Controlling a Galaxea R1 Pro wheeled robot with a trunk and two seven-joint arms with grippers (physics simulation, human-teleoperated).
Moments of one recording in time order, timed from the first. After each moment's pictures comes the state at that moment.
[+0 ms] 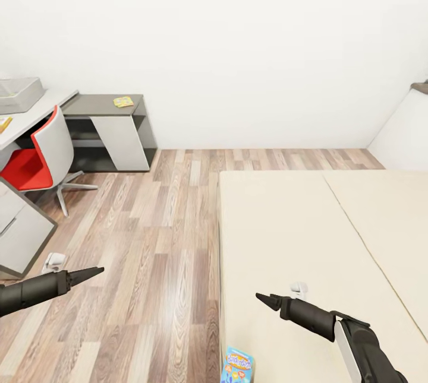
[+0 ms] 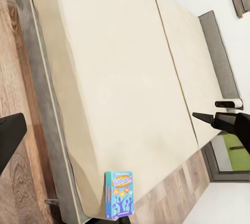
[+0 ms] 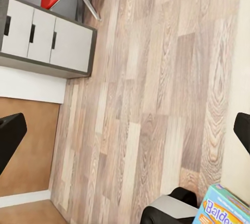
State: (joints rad) left arm -0.35 0.37 0.49 -1.26 0.03 0.83 -1.41; right arm -0.30 -0.04 -0.28 -1.08 -0.08 0.59 1.00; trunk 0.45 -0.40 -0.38
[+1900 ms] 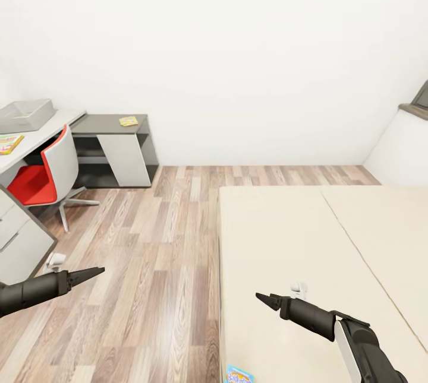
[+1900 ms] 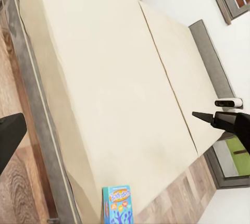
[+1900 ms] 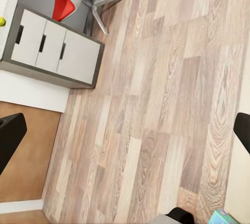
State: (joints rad) left arm -0.35 0.37 0.48 -1.26 0.03 0.83 -1.41; right arm -0.30 -0.04 -0.28 -1.08 -0.08 0.59 1.00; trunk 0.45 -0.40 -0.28
